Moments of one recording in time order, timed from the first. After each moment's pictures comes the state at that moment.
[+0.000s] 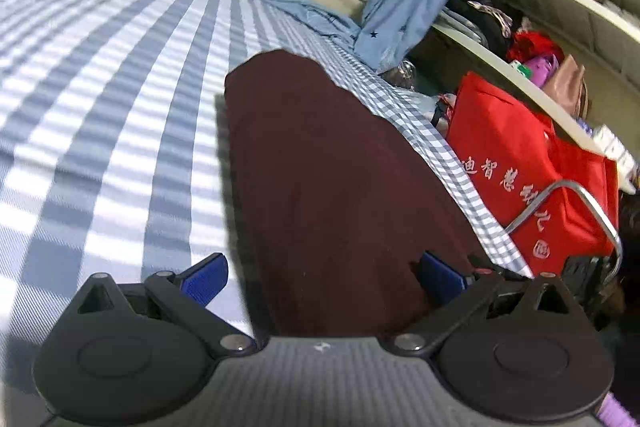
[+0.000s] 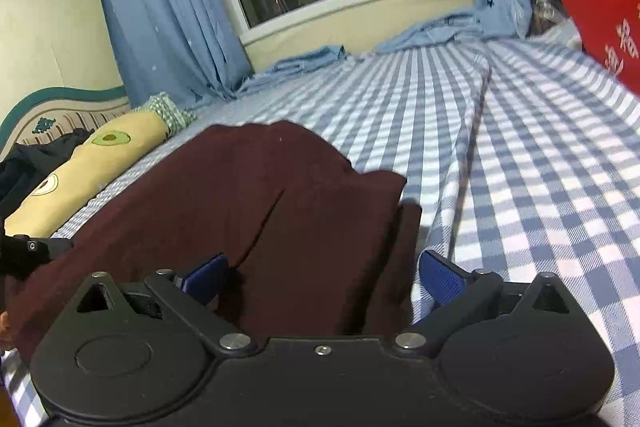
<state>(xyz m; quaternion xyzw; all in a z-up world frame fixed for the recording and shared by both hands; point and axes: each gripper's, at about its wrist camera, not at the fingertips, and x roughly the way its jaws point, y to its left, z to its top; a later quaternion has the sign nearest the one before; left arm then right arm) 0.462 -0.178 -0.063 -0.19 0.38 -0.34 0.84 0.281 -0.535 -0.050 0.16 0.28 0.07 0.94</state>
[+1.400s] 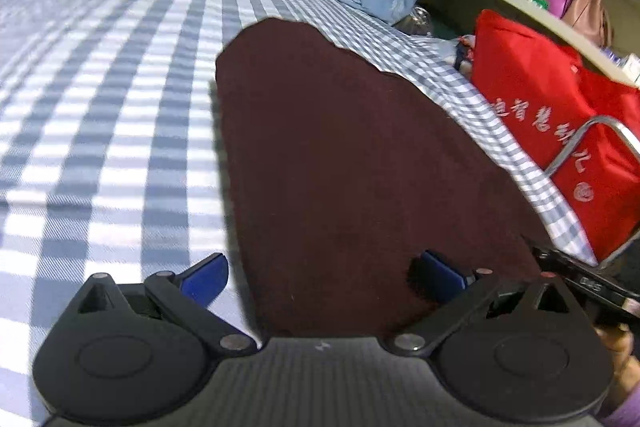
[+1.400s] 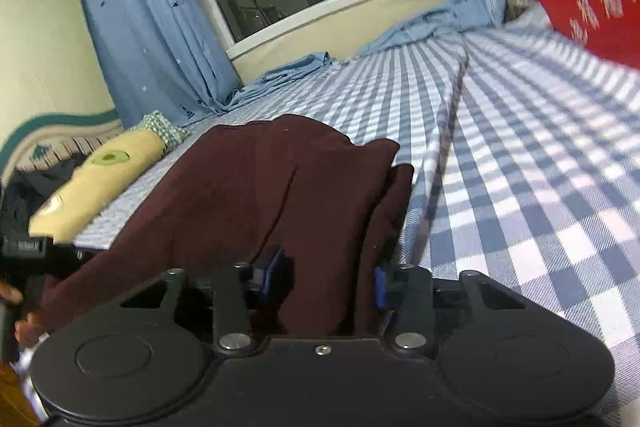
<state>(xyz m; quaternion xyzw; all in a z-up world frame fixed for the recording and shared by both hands) 0.464 -0.215 -0.052 -0.06 0.41 -0.31 0.85 0.229 -0.515 -0.049 0.15 0.24 0.04 0.96</state>
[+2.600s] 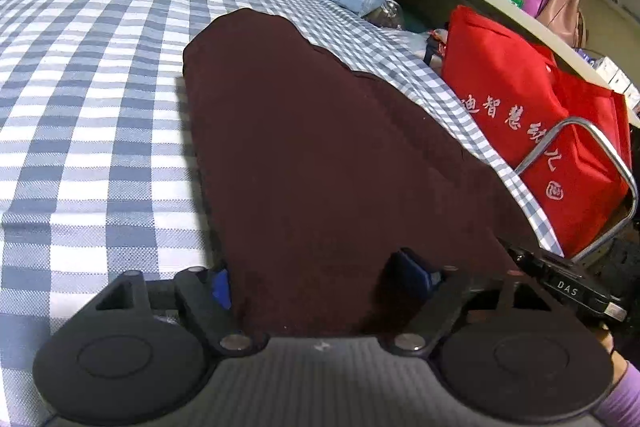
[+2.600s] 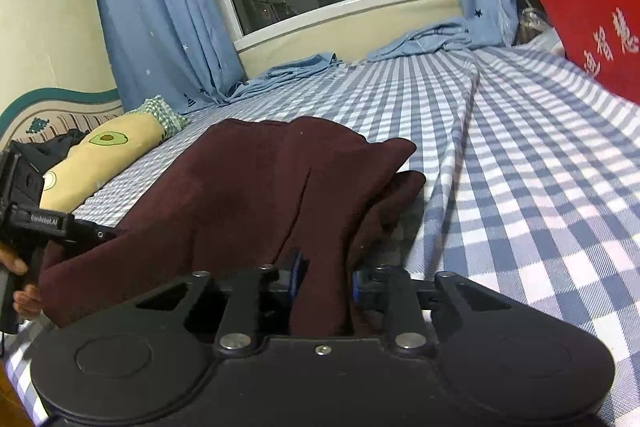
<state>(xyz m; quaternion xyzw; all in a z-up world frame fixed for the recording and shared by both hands) 0.486 -0.218 -0.056 -0.09 0.43 -0.37 0.82 0.233 -0.502 -0.040 0.13 0.24 0.03 0.96</state>
